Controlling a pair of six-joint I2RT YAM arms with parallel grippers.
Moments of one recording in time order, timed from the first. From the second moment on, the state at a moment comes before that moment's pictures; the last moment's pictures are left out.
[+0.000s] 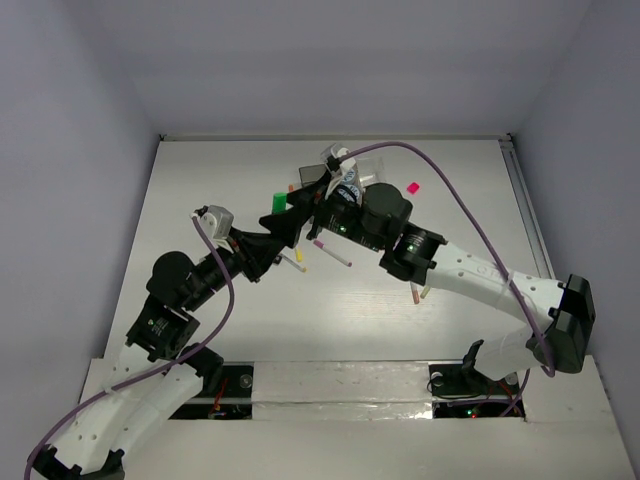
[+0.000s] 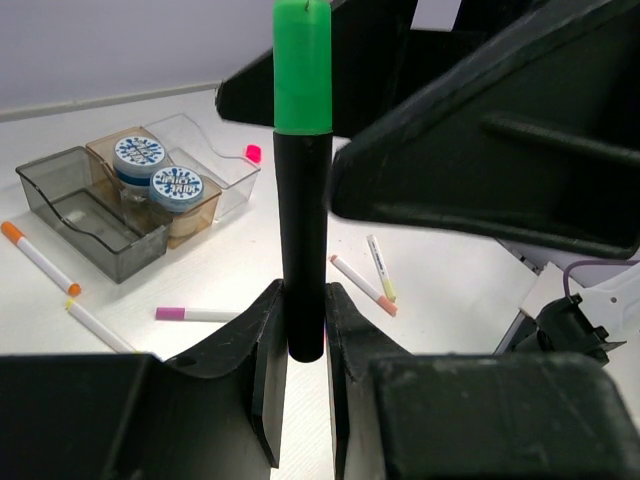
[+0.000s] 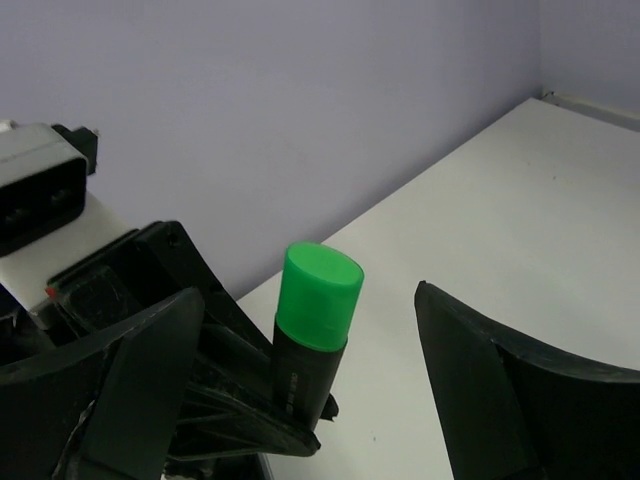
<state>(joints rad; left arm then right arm) -0.54 0.52 0.66 -0.09 0.27 -0.37 1.01 1.42 1.27 0.25 -0.10 0.41</state>
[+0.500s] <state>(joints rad) -0.54 0.52 0.66 -0.09 0.27 -0.37 1.01 1.43 1.34 0.26 -0.06 0.40</state>
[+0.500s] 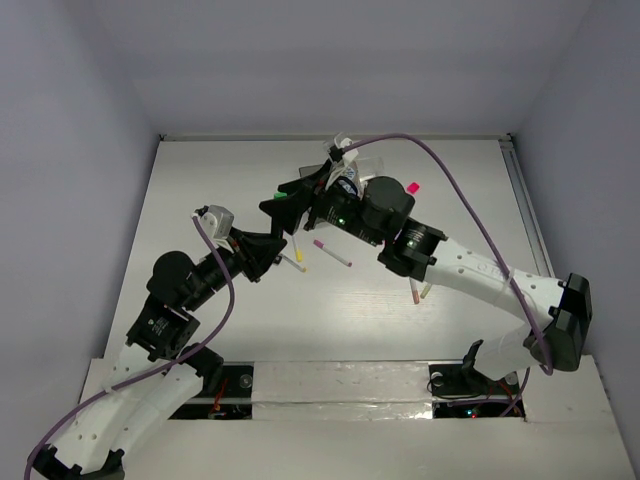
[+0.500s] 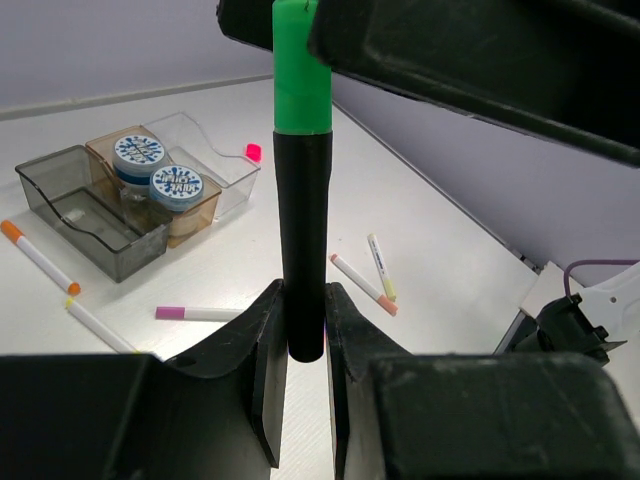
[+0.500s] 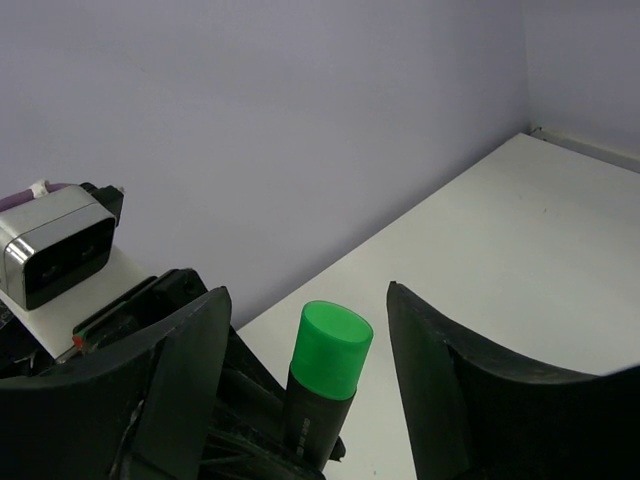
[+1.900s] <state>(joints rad) -0.55 0.52 0.66 -0.11 0.26 -0.37 1.01 1.50 1.33 0.36 -0.06 0.47</state>
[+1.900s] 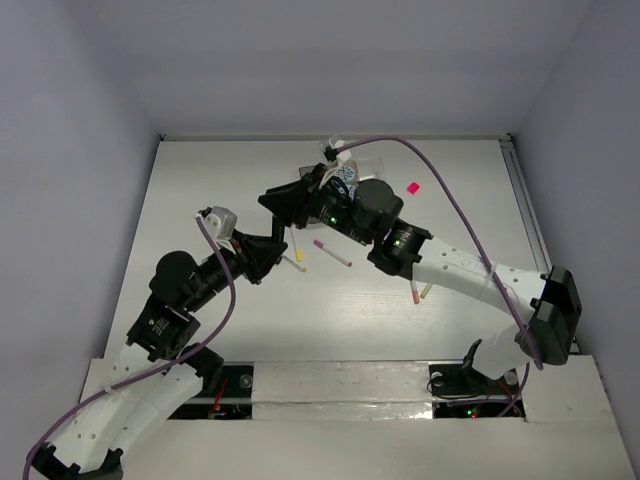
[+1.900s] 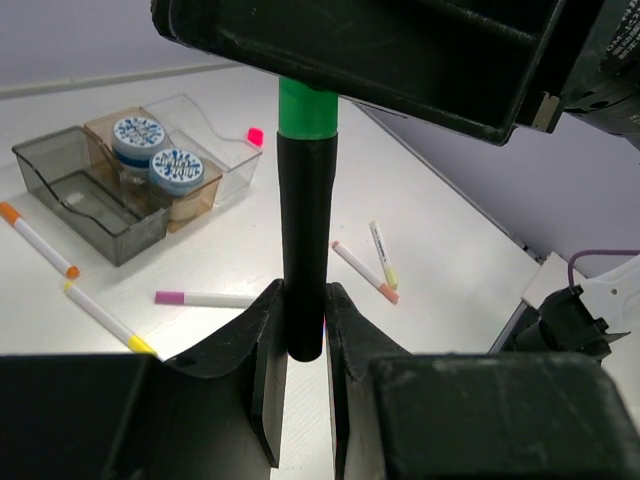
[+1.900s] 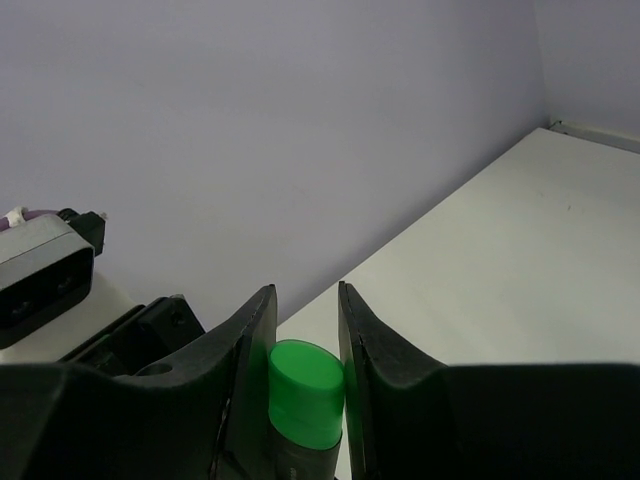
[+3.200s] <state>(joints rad) -0.57 0.63 0.83 -0.39 0.22 -0.26 1.00 1.50 1.11 0.65 0.01 0.59</state>
